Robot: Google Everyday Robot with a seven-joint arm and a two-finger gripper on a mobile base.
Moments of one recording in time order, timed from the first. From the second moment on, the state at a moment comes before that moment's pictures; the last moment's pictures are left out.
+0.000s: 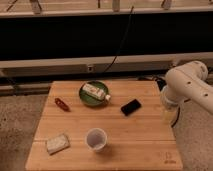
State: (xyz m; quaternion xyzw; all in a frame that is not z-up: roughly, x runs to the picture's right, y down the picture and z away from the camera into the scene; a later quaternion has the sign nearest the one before) arm 0.285 0.107 0.684 -0.28 0.02 0.02 0.96
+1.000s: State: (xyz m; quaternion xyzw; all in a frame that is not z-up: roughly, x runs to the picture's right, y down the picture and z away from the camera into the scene) arm 0.273 0.102 0.699 -0.28 0.02 0.01 0.96
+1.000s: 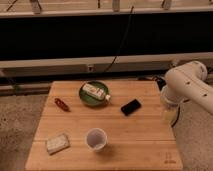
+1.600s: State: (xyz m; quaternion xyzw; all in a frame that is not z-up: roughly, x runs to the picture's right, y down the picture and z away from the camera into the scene) arm 0.231 0.096 0.754 -0.26 -0.01 -0.01 0.96
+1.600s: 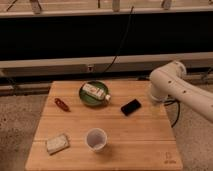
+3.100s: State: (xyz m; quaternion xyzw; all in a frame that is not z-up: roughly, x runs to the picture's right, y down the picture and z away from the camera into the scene) arm 0.183 0.106 0.835 -0.28 -0.05 -0.09 0.95
